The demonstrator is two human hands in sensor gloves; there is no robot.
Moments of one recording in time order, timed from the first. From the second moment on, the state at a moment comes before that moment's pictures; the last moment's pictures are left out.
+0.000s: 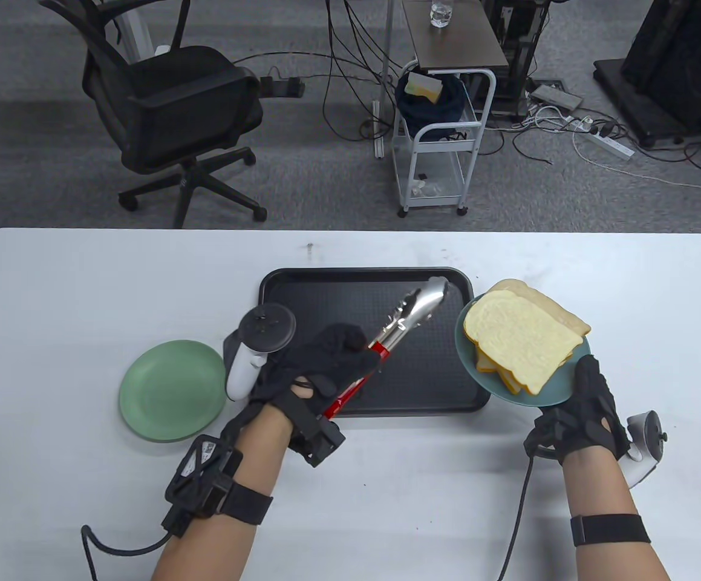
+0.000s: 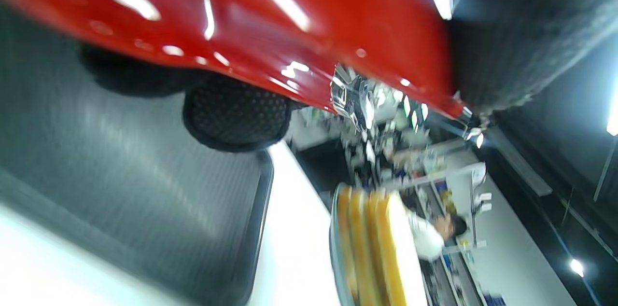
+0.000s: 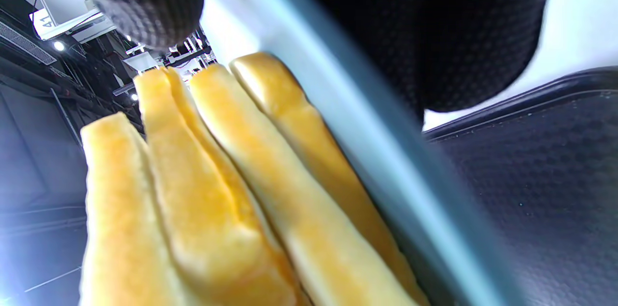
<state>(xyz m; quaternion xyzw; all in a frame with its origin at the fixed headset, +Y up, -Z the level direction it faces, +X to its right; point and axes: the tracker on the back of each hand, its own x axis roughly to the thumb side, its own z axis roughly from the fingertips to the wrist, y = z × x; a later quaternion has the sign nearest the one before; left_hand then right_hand) -0.134 -0.632 -0.336 -0.14 -0.08 0.53 0.83 0.341 -0.778 -0.295 -0.25 -0.05 0.48 0.84</state>
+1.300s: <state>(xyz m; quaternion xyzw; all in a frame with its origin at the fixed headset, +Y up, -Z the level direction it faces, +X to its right) -0.298 -0.767 -0.304 -0.05 0.29 0.05 0.95 0.340 -0.781 -0.296 -0.26 -0.04 0.49 0.83</state>
